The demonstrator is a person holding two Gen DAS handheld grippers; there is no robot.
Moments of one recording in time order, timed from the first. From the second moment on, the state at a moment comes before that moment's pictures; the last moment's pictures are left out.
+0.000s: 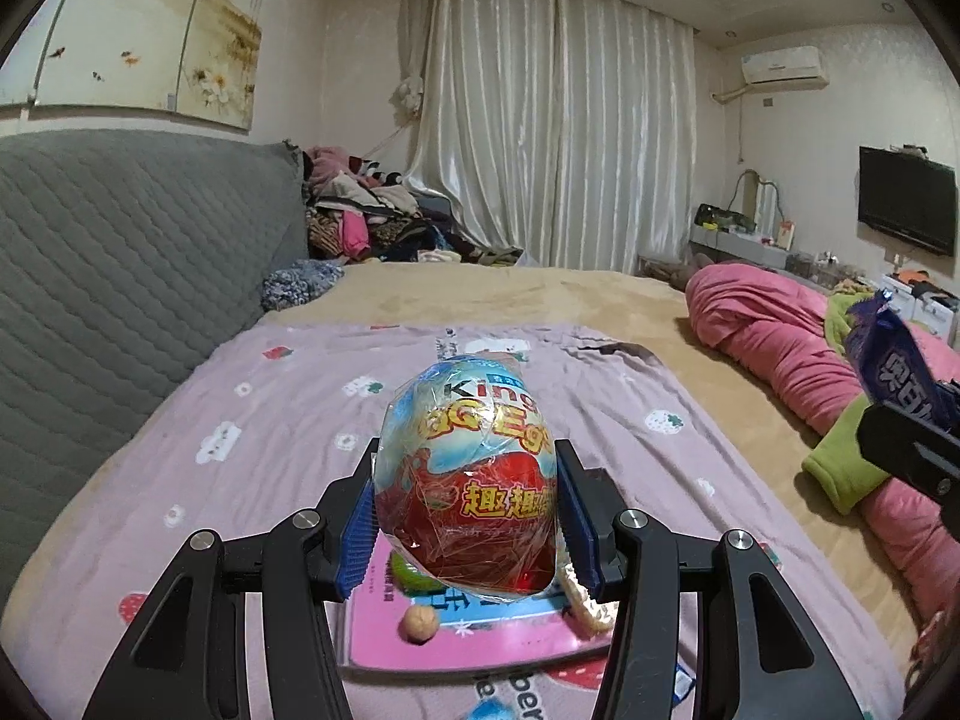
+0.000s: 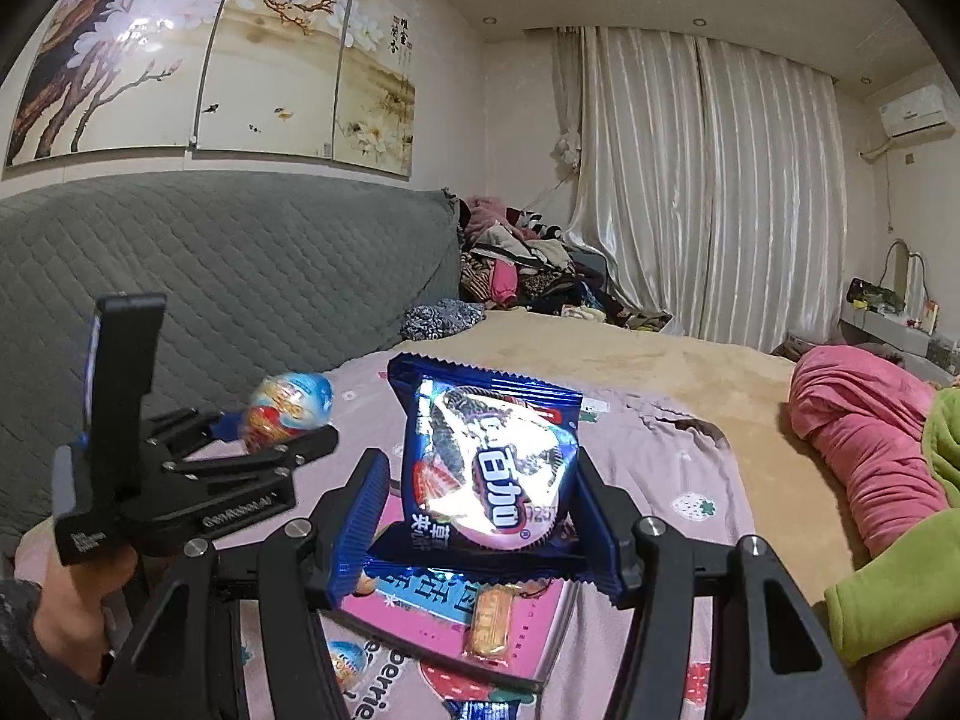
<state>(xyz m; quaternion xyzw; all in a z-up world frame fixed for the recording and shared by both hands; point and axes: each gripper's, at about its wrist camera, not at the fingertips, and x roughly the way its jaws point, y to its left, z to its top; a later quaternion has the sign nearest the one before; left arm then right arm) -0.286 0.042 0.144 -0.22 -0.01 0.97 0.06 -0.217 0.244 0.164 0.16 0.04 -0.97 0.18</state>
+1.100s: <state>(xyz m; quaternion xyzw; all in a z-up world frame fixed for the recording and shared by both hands) -0.415 0.058 0.026 -0.30 0.01 0.95 0.07 -0.339 0.223 0.054 0.23 0.06 -0.96 0.16</state>
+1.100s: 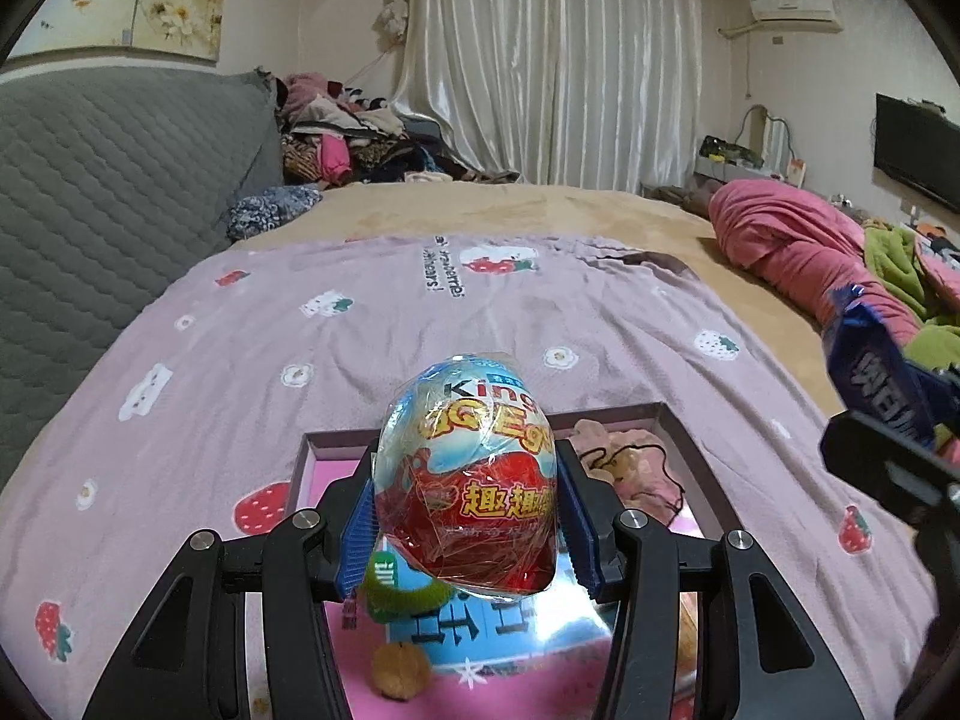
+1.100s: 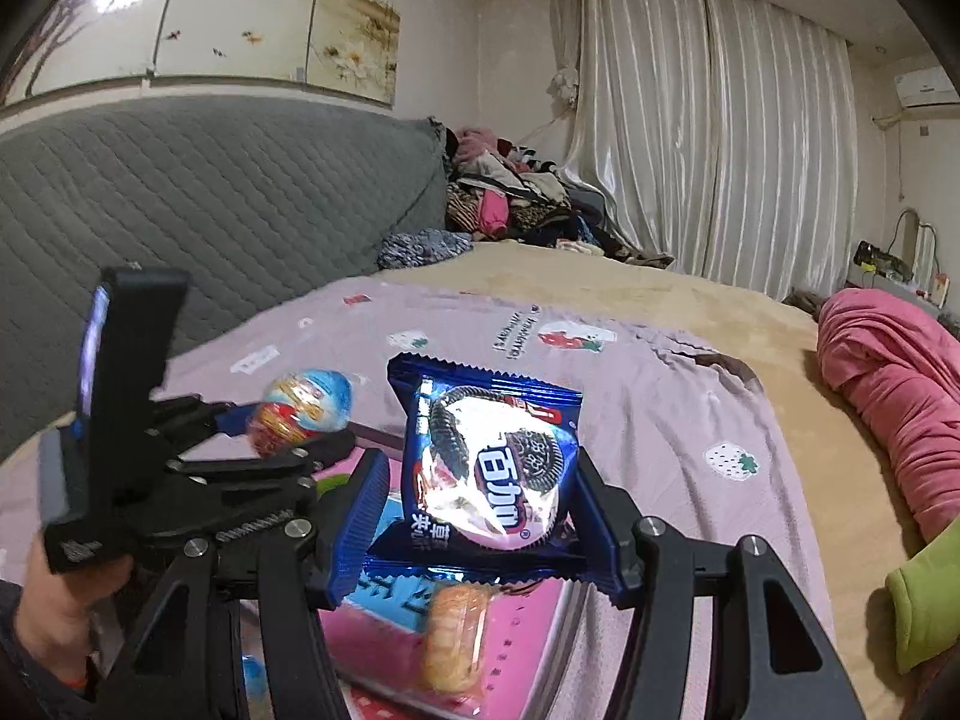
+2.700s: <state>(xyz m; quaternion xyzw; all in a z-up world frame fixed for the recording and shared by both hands) -0.463 0.079 -0.071 -0.45 0.07 0.88 0.11 -0.421 0.229 -0.064 0.40 0.05 -0.90 0.14</state>
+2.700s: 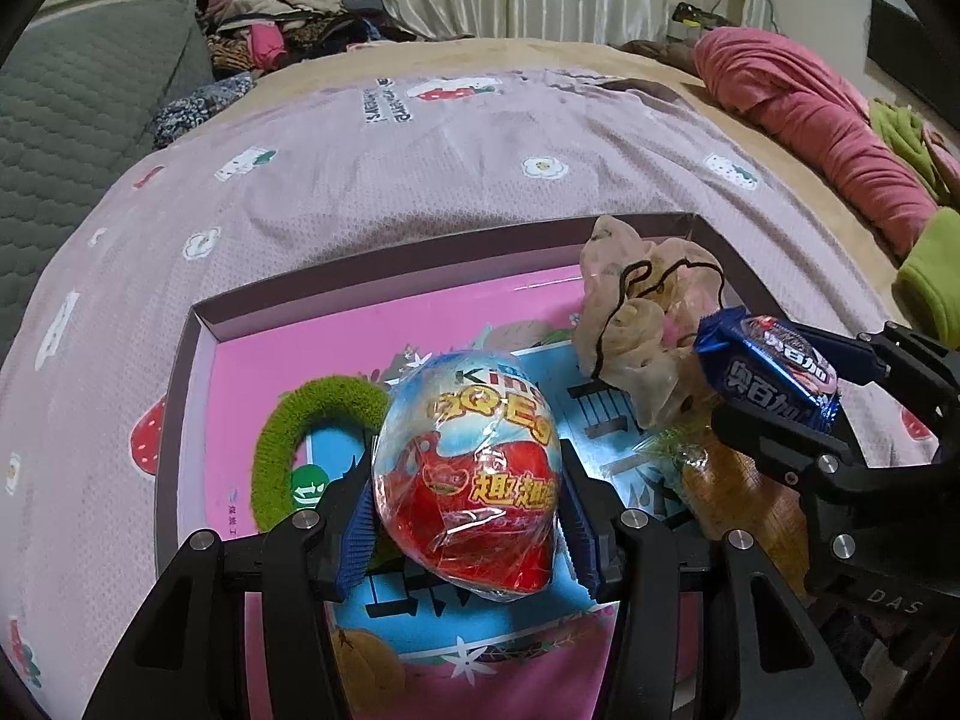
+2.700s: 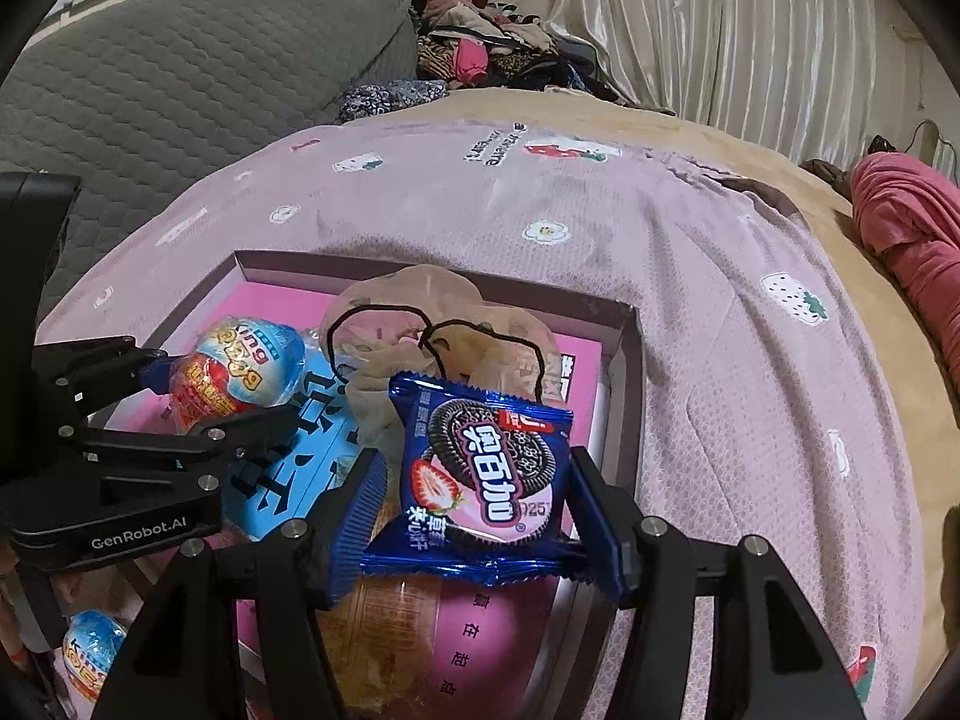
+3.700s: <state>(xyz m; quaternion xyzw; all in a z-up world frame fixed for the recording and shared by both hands) -0.457 0.064 -0.054 -0.43 0.01 0.89 0.12 -0.413 0.235 -0.049 0.38 0.04 -0.92 0.14</state>
